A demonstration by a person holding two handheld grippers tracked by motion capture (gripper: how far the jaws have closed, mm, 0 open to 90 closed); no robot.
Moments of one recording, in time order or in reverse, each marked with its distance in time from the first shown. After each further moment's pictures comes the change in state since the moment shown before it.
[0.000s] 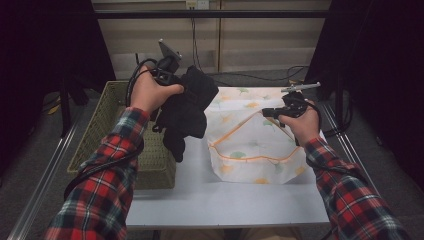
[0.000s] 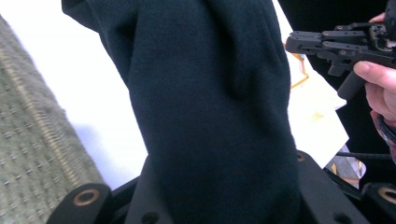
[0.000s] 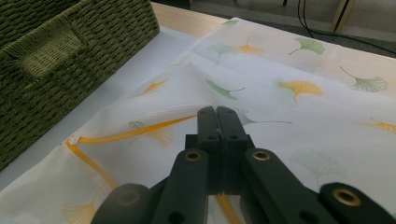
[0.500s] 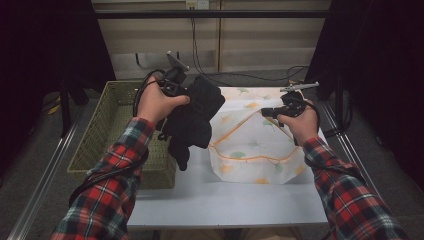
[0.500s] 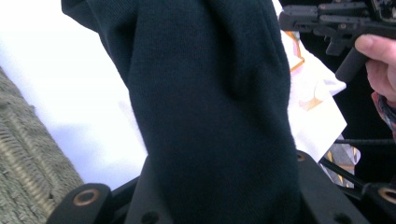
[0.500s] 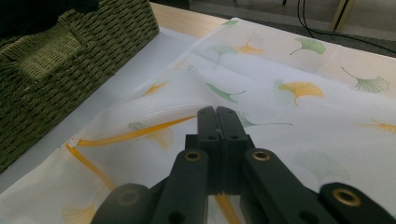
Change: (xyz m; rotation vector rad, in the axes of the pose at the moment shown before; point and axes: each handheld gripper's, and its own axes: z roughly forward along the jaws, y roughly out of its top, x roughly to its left) left arm -0.004 -0.014 0.024 0.019 -0.036 0.033; right arm 0.001 0.001 0.003 -0.002 0.000 0.001
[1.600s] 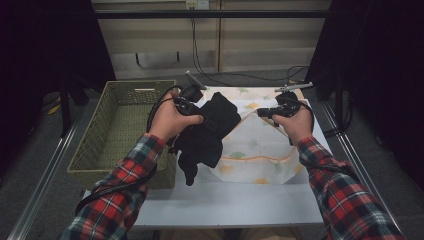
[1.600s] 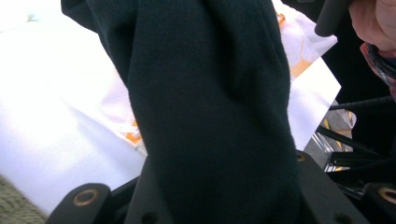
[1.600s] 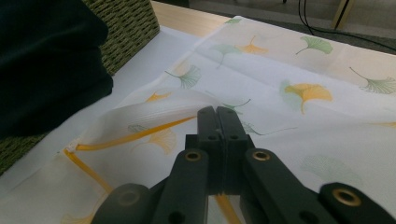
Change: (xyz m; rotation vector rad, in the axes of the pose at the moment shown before) left arm -0.026 -0.022 0.042 0.042 -0.068 0.108; right arm 0.007 0.002 0.012 0.010 -0.006 0.011
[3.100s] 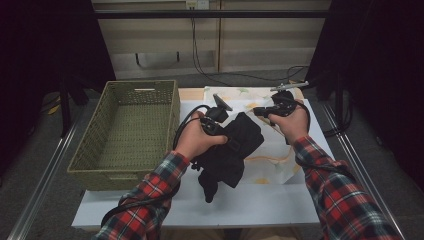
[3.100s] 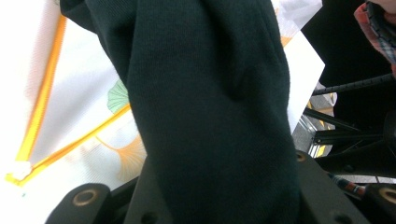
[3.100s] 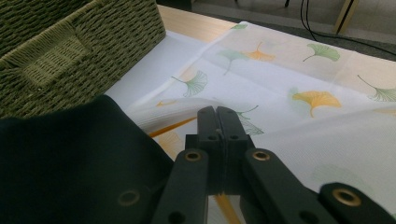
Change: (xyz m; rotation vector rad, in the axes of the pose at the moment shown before) left arm -0.031 -0.011 0.071 0.056 -0.095 0.044; right arm 0.010 0.005 0.004 -0.014 0.001 -0.021
